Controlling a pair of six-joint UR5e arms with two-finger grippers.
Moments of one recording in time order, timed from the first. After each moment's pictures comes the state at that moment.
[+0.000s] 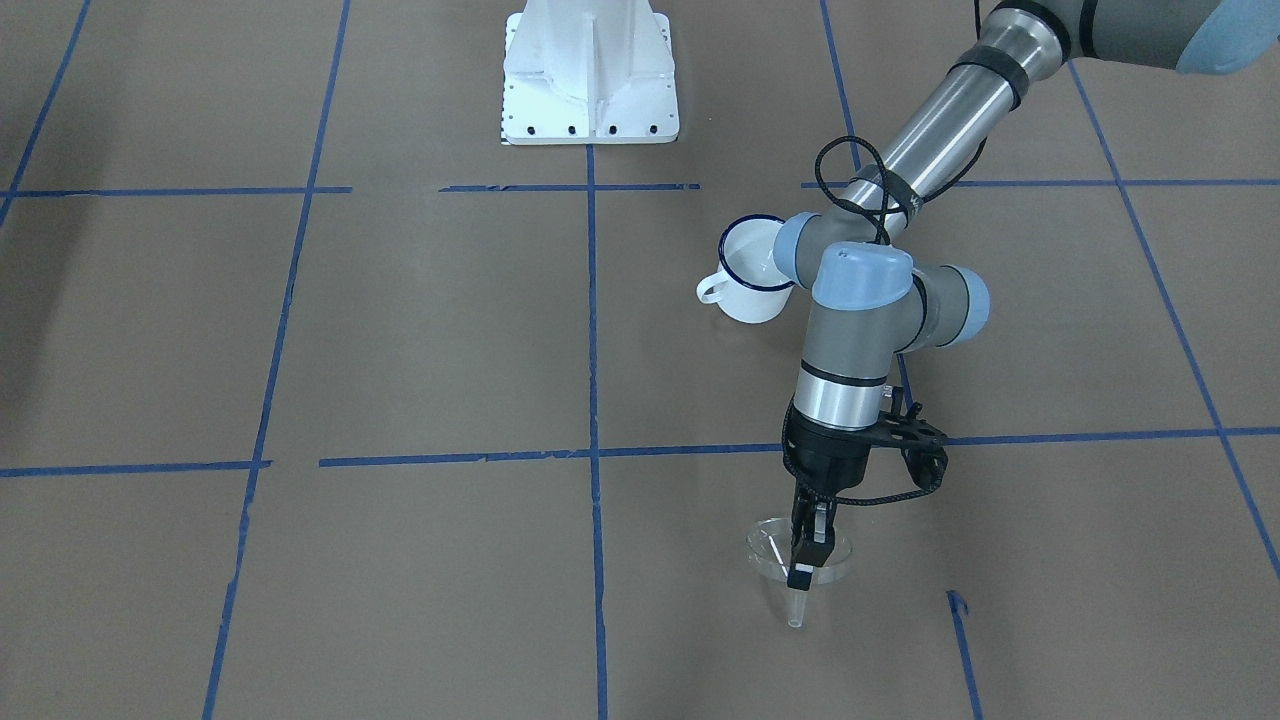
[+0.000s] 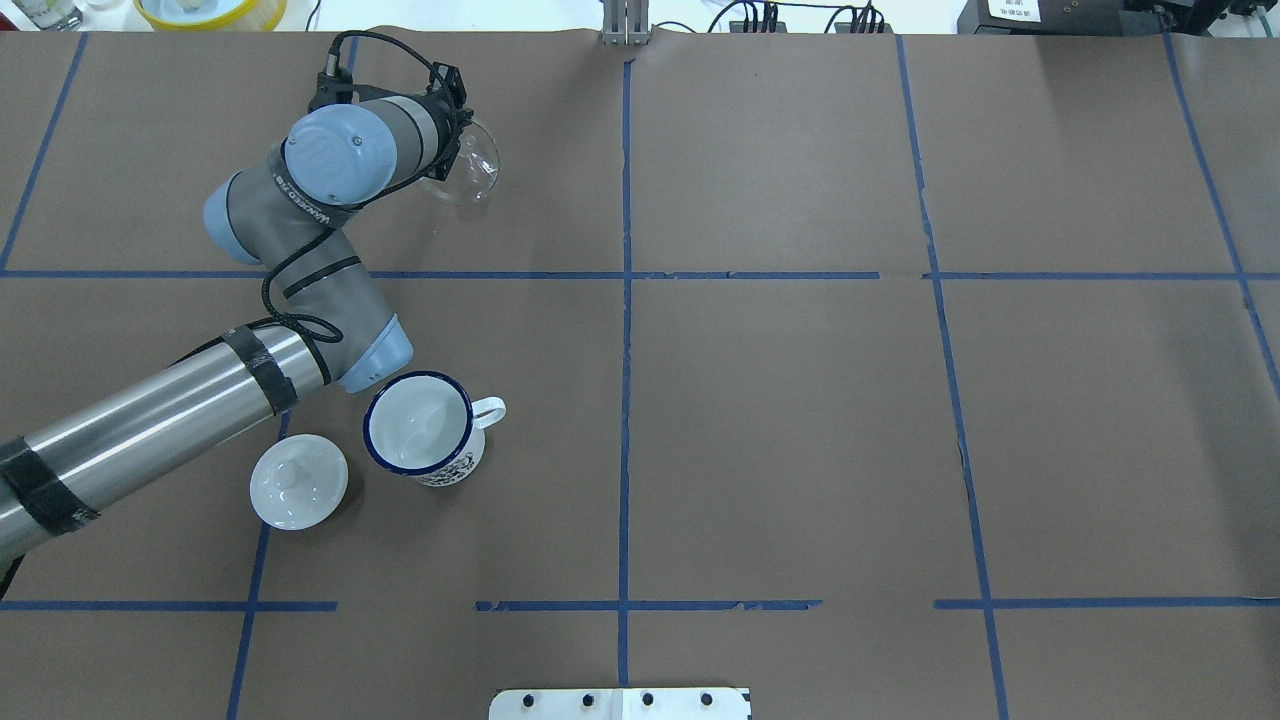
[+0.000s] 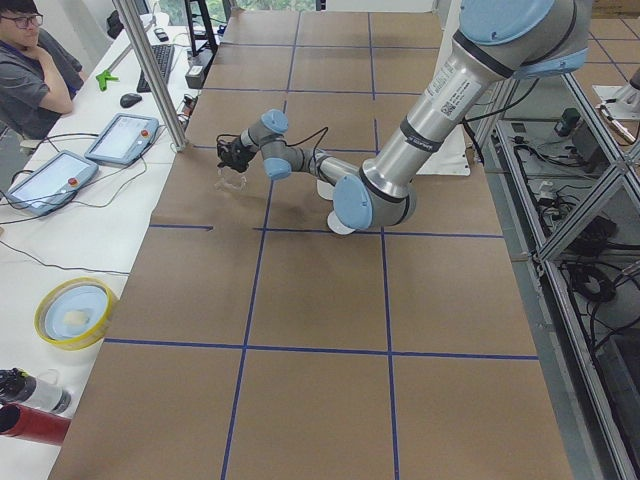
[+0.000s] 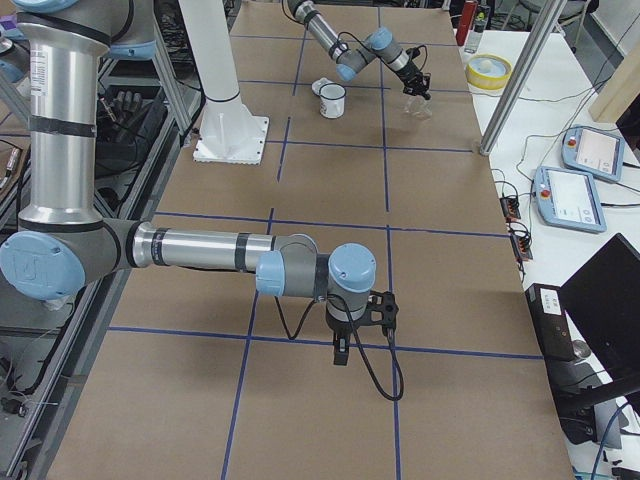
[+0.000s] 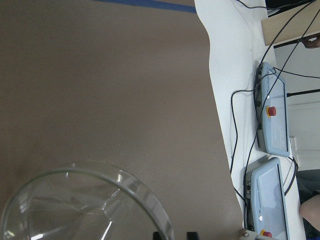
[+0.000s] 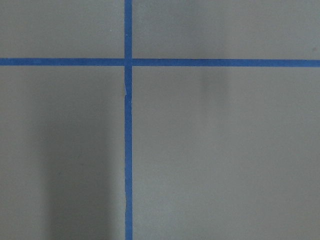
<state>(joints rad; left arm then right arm) -0.76 -2.33 -1.09 -2.45 -1.43 -2.37 1.57 -1.68 1.66 -1.57 2.29 0.01</state>
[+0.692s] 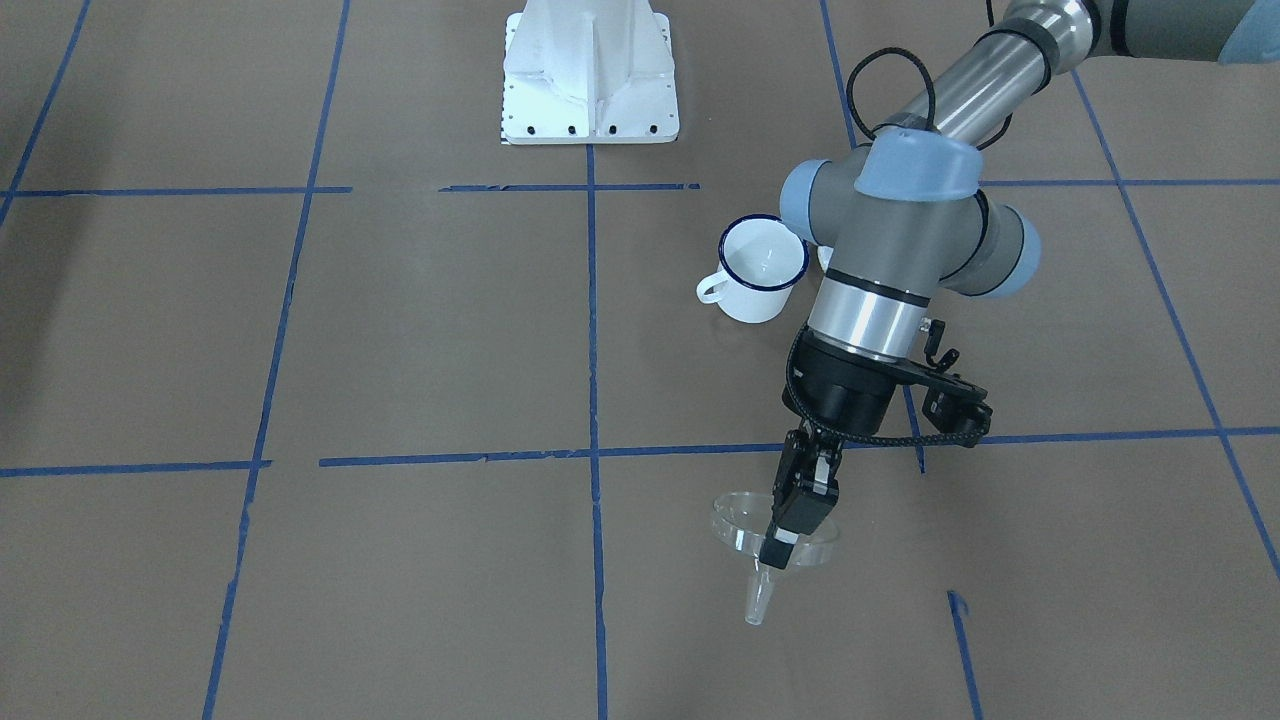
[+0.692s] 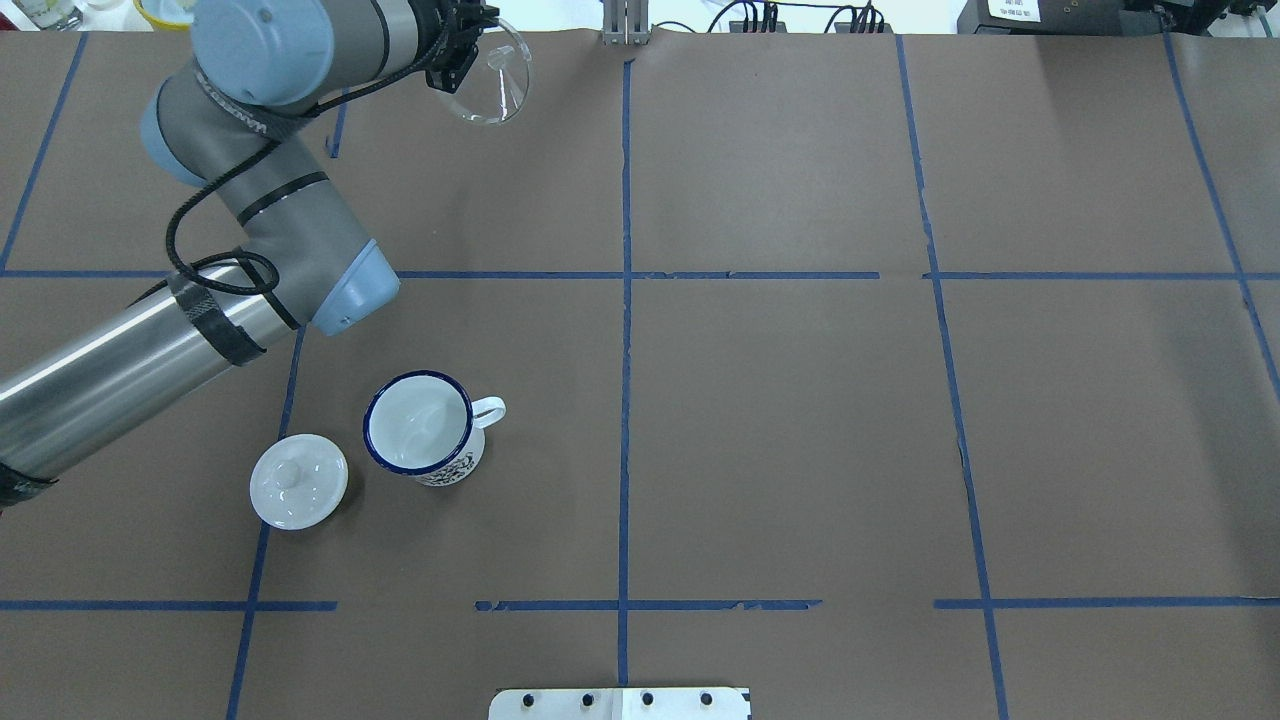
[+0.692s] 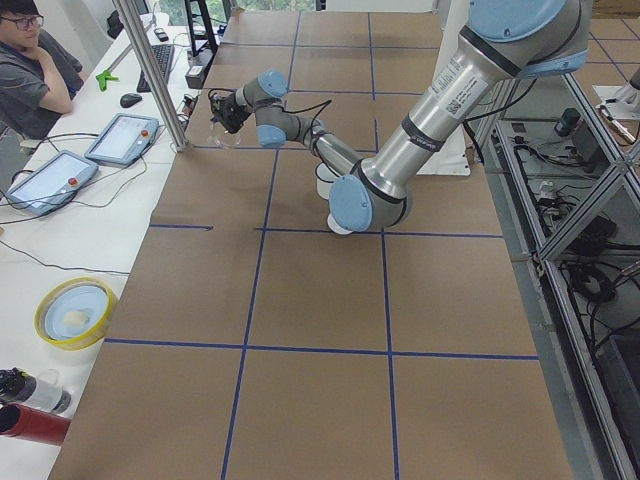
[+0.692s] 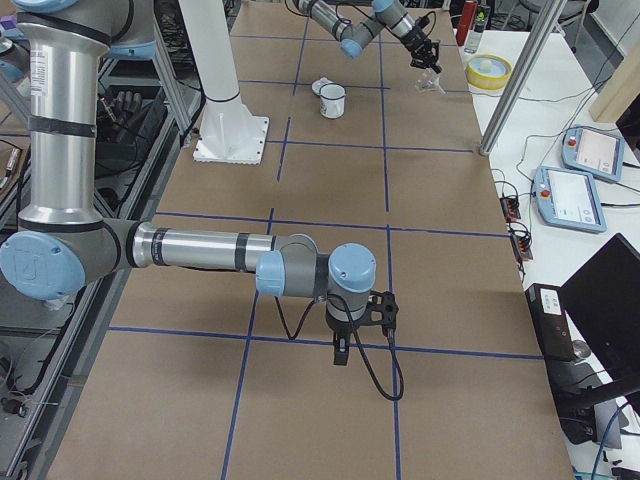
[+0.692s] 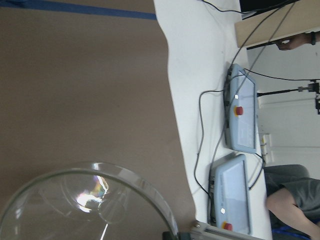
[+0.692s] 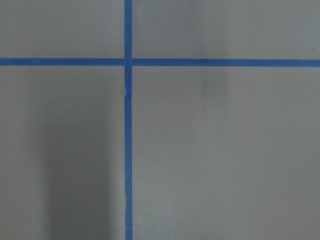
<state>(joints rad) -0.85 -2.33 -1.41 -2.36 -1.59 -2.31 1.57 -1.68 1.66 -1.57 2.29 0.01</state>
